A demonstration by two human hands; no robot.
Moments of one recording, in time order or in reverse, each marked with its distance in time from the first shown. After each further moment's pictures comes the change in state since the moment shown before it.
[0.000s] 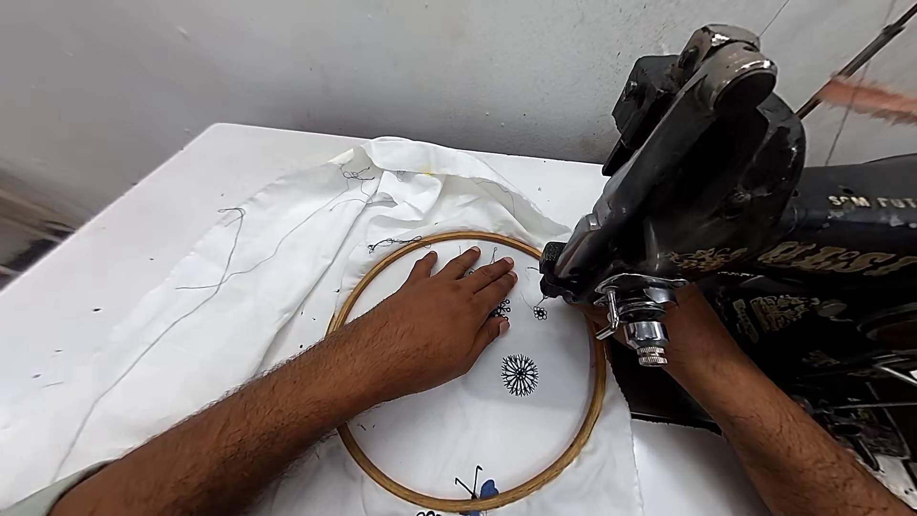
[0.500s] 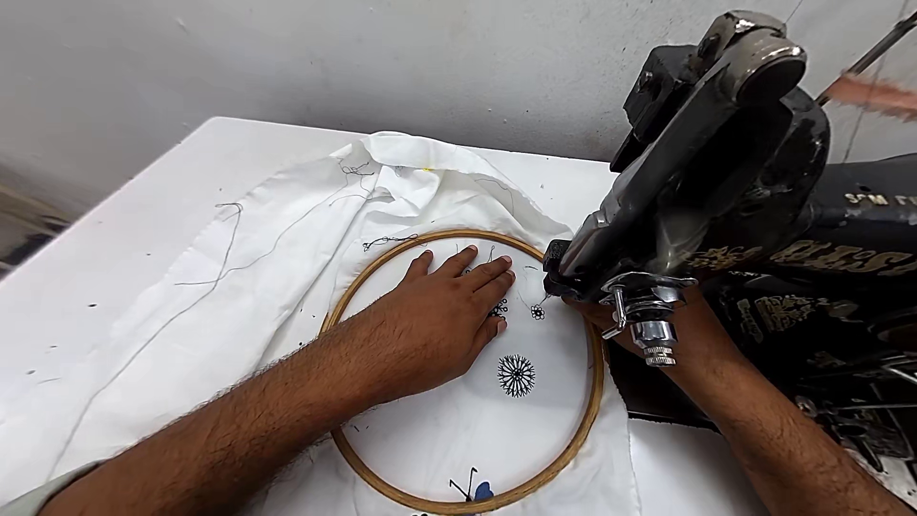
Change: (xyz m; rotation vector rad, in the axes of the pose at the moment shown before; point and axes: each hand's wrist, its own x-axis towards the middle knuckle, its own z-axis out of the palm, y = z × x) left_hand -0.003 0.000 -0.004 0.004 -0.036 -0.022; right_hand -0.003 0.004 0.005 0.014 0.015 -0.051
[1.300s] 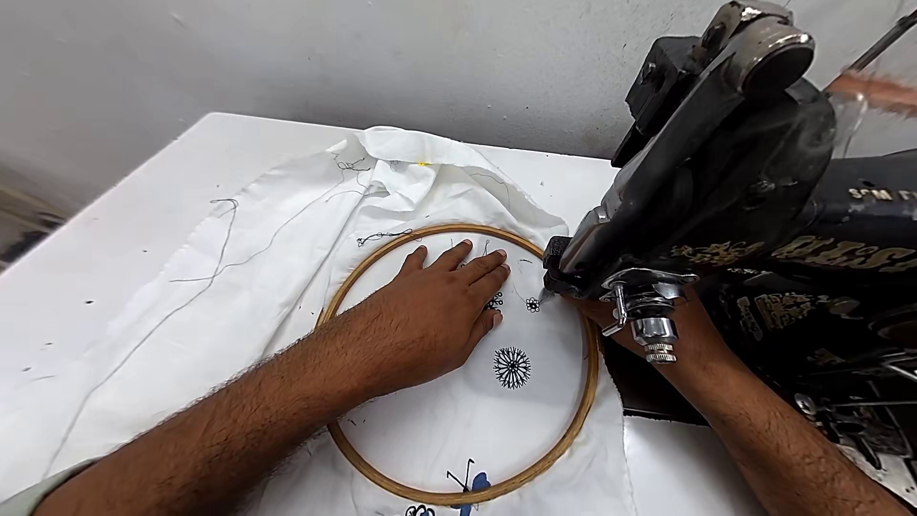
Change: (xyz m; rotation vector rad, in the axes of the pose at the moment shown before) left_hand 0.000 -0.003 0.000 0.004 -0.002 -0.026; right_hand 0.001 0.007 0.012 0.126 0.086 -0.059
